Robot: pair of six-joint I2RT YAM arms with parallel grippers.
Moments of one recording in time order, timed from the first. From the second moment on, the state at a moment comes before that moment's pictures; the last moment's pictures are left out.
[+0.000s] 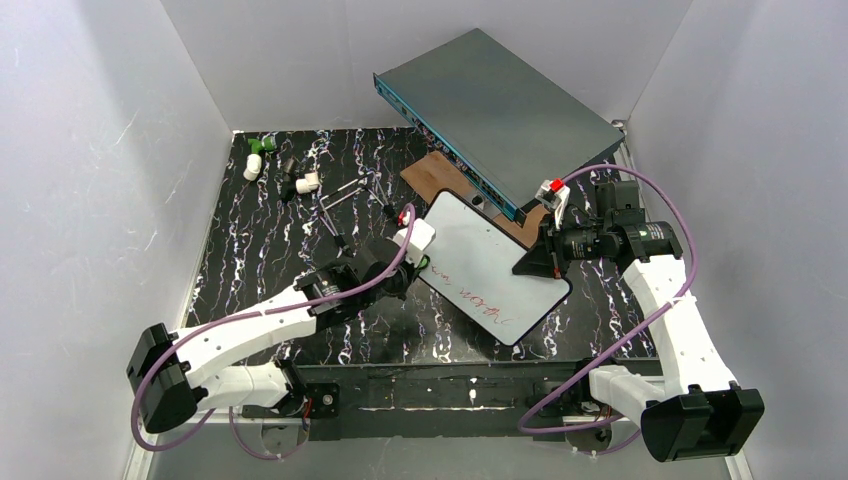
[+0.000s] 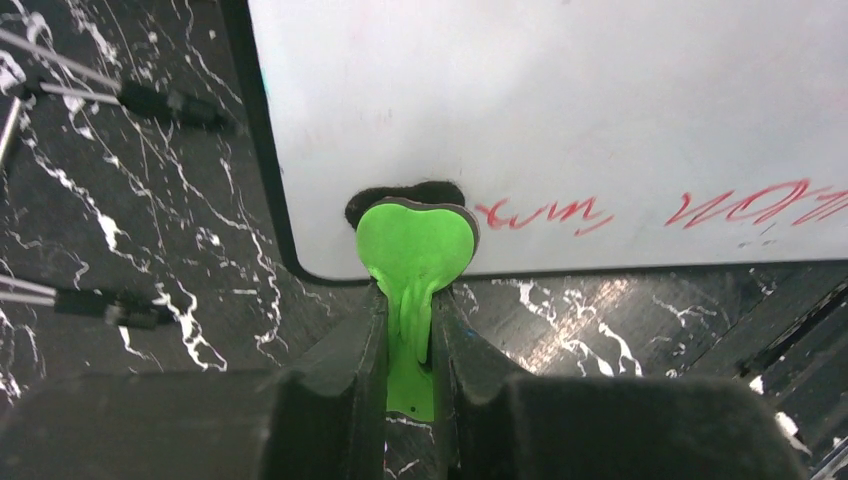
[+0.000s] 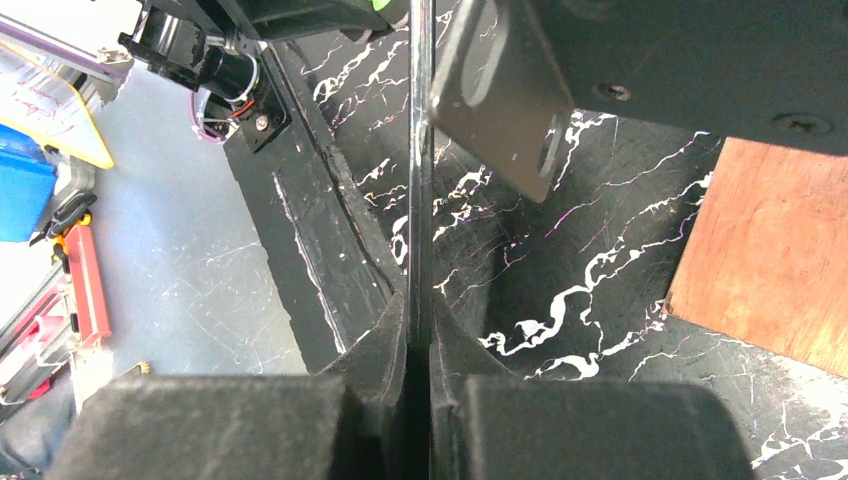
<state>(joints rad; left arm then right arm) -0.98 1.12 0.81 -0.31 -0.28 -0.09 0.14 1.06 1.08 -1.00 -1.02 -0.34</state>
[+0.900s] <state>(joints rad) -0.98 1.18 0.82 -0.31 -0.25 -0.08 0.13 1.06 1.08 -1.00 -1.00 -0.35</state>
